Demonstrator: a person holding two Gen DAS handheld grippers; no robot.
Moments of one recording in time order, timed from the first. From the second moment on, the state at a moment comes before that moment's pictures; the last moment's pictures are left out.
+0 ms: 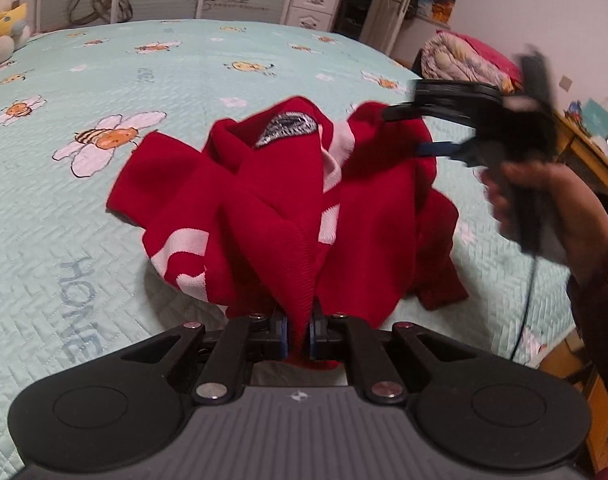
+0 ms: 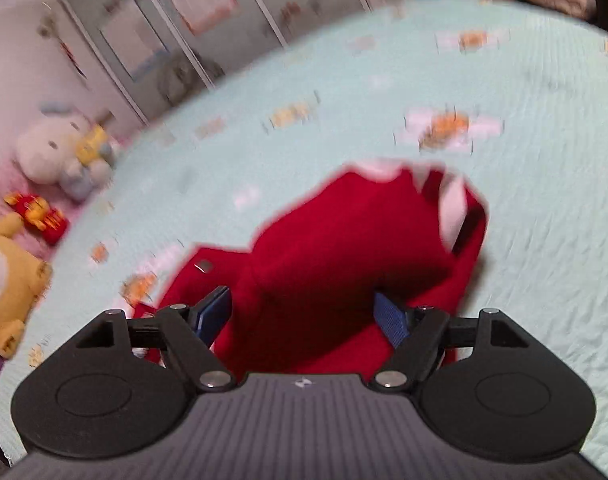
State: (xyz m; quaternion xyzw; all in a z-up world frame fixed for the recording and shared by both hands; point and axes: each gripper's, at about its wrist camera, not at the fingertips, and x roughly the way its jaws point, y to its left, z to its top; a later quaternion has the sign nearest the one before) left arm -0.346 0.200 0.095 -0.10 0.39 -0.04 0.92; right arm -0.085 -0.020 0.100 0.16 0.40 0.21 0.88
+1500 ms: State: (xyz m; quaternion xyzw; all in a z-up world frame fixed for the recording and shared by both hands) left arm -0.338 0.213 0.090 -0.16 0.40 -0.02 0.90; right arm -0.184 -0.160 0.053 0.22 0.39 0.22 0.87
